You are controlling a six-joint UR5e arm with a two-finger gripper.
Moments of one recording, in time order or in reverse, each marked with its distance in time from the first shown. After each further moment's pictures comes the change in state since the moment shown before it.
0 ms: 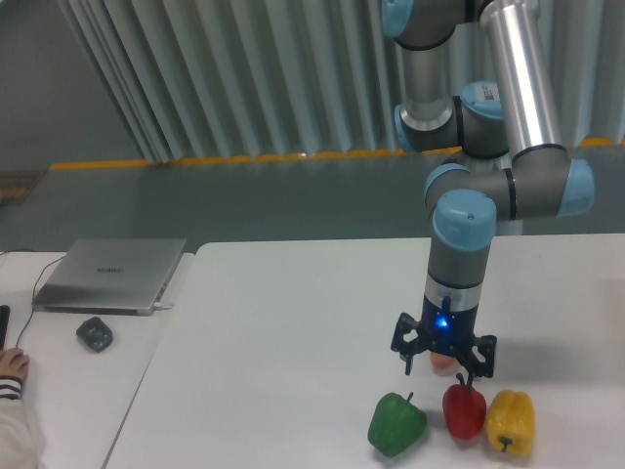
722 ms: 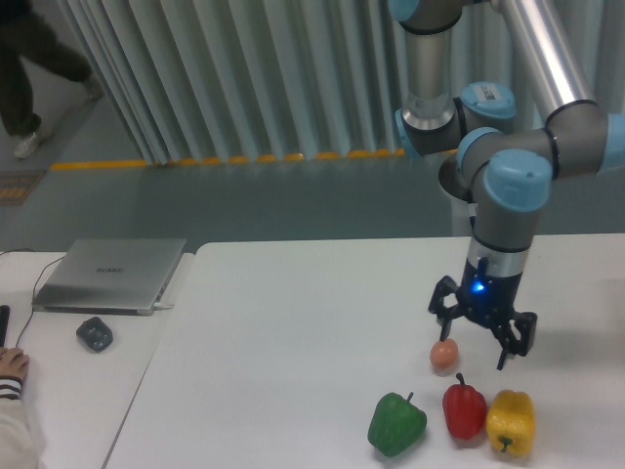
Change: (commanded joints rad) arm 0.034 0.075 -0.011 -0.057 -0.075 0.134
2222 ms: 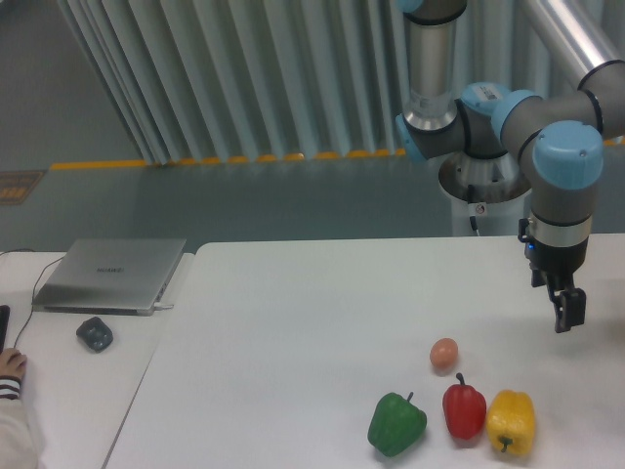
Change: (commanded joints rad) arm 0.173 0.104 -0.031 -0.275 0.203 1.169
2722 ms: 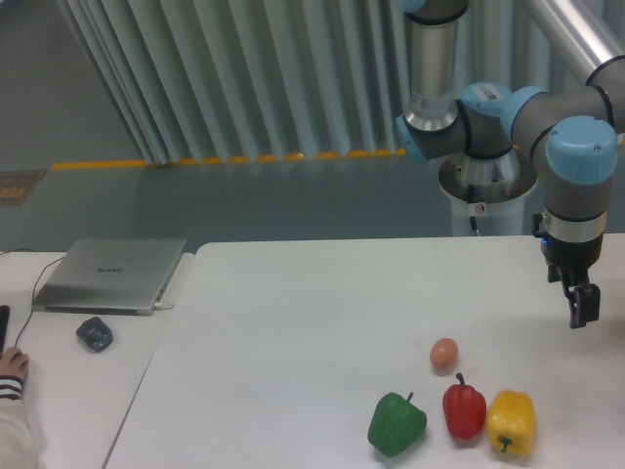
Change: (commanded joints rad) arm 0.031 0.008 0.012 -0.015 0.054 0.092
